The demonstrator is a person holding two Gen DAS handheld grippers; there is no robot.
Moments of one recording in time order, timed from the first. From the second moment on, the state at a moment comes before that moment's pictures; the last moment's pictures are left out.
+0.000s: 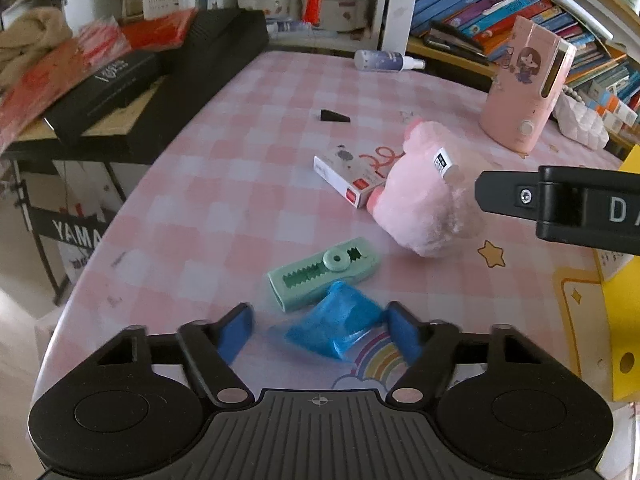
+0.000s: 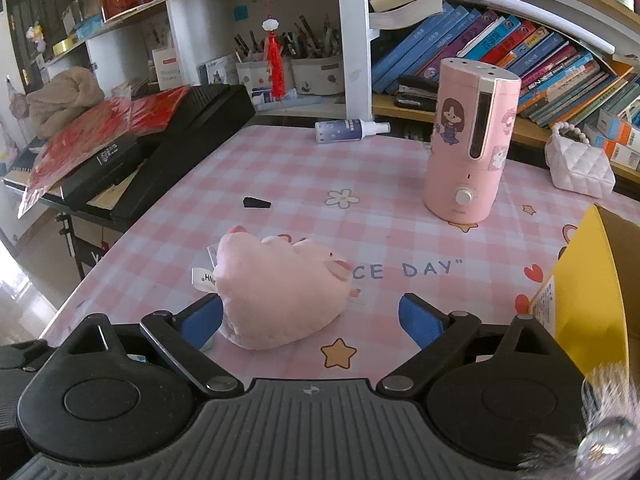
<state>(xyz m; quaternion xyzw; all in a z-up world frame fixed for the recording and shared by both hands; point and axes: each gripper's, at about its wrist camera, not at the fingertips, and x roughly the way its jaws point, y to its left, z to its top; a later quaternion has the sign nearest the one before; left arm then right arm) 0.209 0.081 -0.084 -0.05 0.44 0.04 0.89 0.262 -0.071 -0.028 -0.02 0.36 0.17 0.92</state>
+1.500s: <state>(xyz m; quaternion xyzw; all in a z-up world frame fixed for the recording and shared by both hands) 0.138 0.117 -0.021 -0.09 0.36 0.02 0.93 0.234 -0.080 -0.009 -0.02 0.34 0.17 0.93</state>
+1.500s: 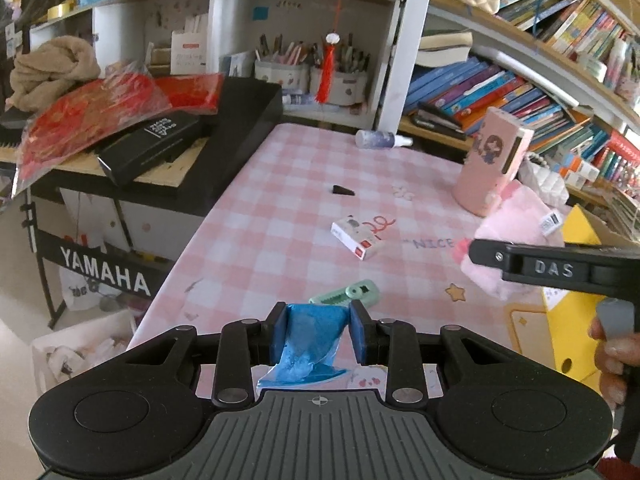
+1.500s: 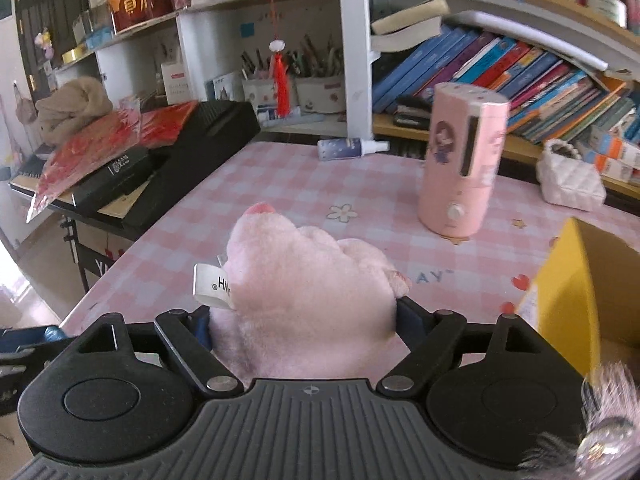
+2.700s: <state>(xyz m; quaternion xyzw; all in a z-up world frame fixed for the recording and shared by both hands) -0.014 0.117 -0.016 -0.07 0.34 -0.04 0.94 0.031 -0.078 -0.013 -0.01 0.36 0.13 0.92</state>
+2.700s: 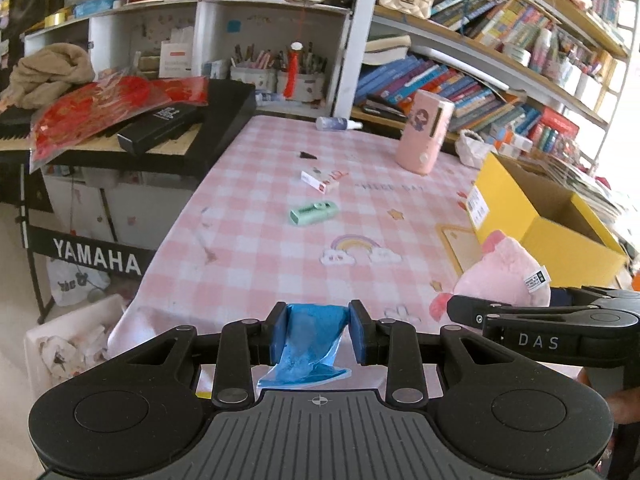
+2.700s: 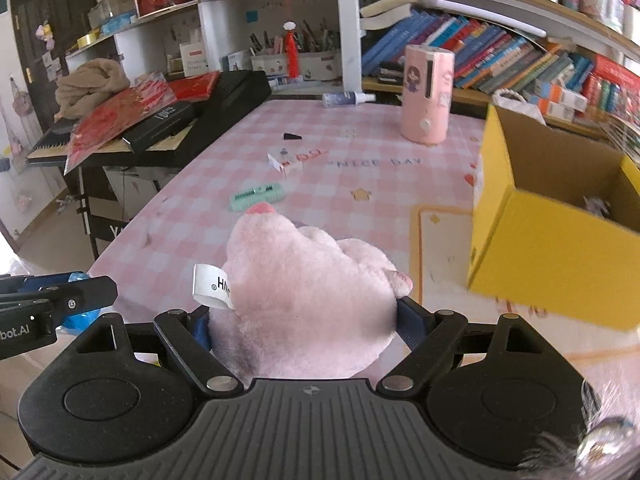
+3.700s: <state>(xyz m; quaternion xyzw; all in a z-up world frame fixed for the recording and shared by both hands) -0.032 0.021 -0.018 0.00 0.35 -0.22 0.91 -0.065 -0.180 -0.024 0.08 0.37 -0.05 0.92</state>
